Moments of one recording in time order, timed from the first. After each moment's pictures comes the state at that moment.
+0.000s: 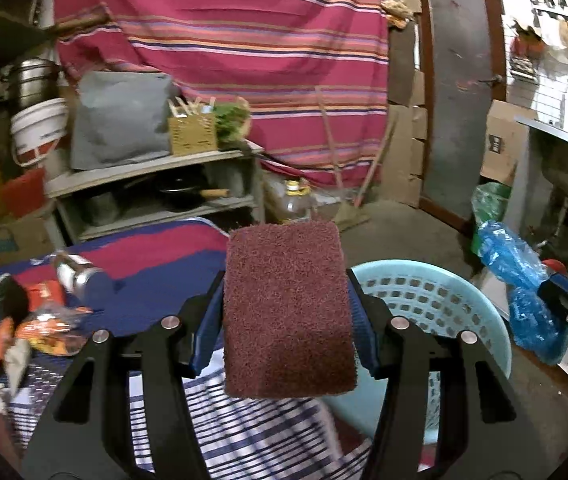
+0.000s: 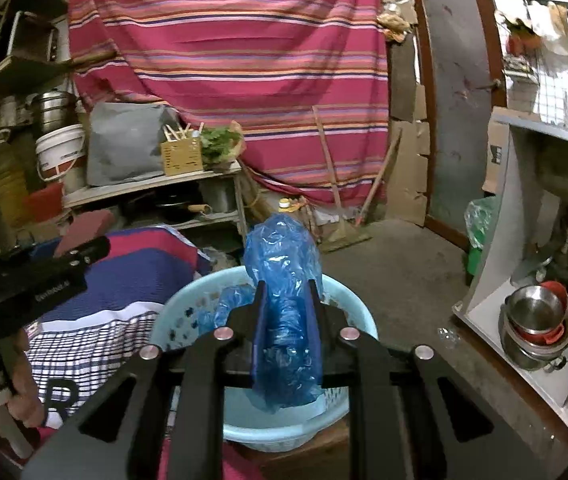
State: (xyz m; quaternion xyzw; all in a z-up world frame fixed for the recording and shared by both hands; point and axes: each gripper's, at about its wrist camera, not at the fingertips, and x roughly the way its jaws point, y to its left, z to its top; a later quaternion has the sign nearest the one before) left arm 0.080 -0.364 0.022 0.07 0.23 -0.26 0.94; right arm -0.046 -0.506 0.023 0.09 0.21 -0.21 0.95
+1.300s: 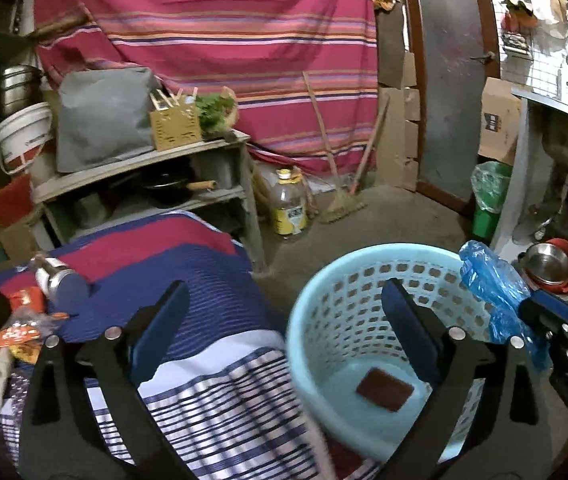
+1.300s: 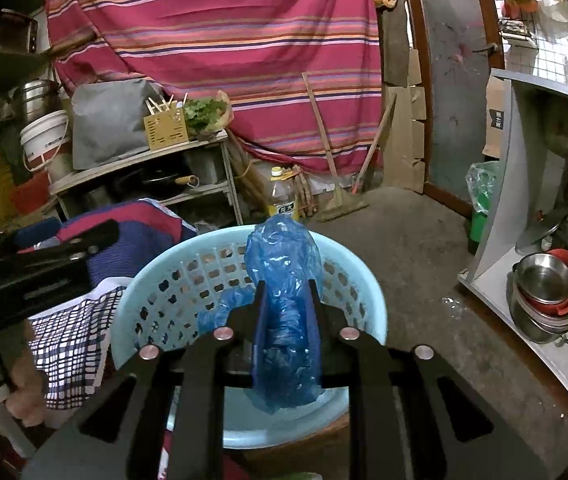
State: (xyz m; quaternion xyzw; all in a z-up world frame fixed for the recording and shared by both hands) left arm 0.100 -0.381 0.000 0.10 0.23 -0.26 0.93; right arm -0.019 -0.518 -0.014 0.12 0.25 -0.21 0.94
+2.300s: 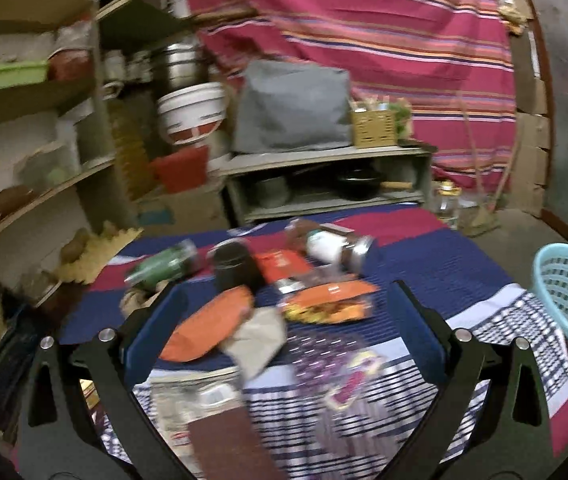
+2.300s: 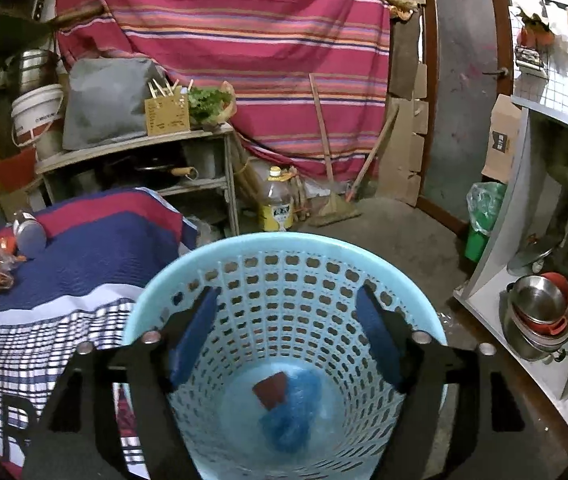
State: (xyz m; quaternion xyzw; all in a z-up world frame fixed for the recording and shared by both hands) left arm 0.107 -0.106 0.041 0.08 0.22 -0.02 0.97; right arm 0.030 -0.463 -0.017 0.06 0.25 -0.24 0.94
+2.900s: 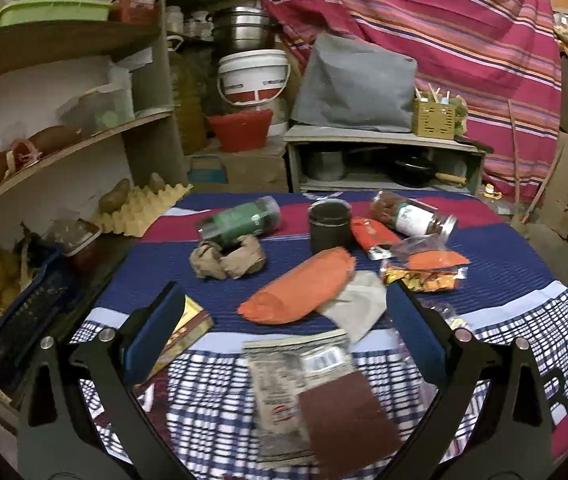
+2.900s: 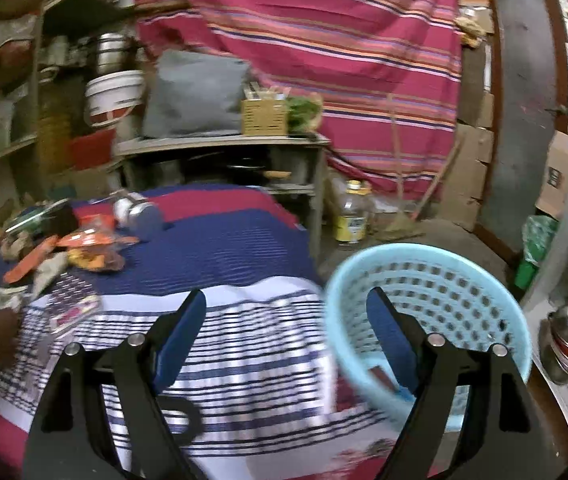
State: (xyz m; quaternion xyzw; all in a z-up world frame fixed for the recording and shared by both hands) left arm 0.105 -0.003 0.030 0.03 0.26 0.04 0.96; right arm 0.043 -0.318 0.001 0.02 0.25 -0.12 0.96
